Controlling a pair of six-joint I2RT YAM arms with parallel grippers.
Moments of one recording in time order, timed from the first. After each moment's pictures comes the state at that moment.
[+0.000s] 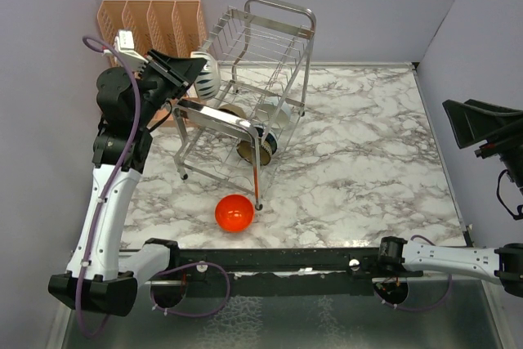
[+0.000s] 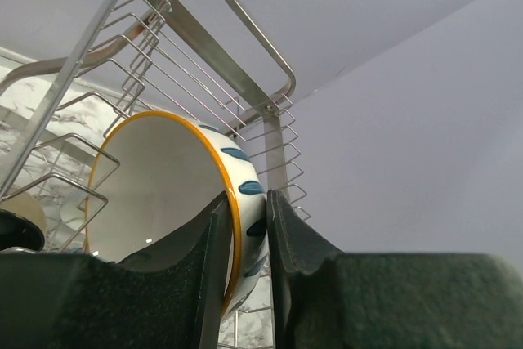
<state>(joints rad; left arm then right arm) -0.13 1.07 1.32 -0.19 0.30 -0.98 1.22 0.69 1.73 -0.71 0.87 0.17</state>
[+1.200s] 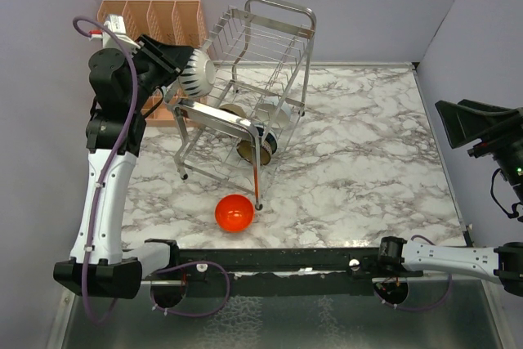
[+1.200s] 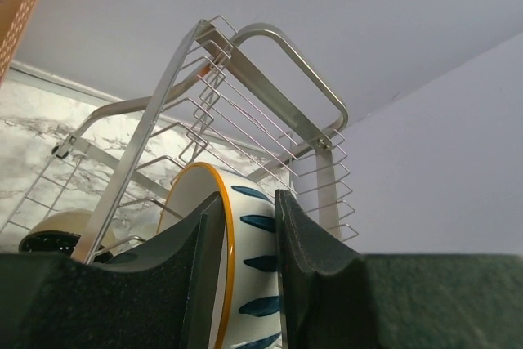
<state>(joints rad) -0.07 1.16 1.46 -0.30 0.25 -0.84 1.22 0.71 1.73 -0.73 0.87 0.16</state>
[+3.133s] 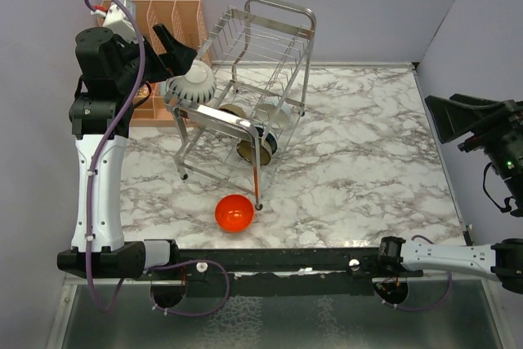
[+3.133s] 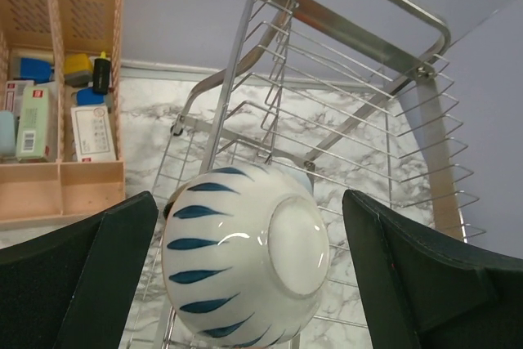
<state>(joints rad) 0.00 1.28 1.74 -0.63 0.38 -0.42 1.22 0.77 1.78 -0.74 0.86 0.15</state>
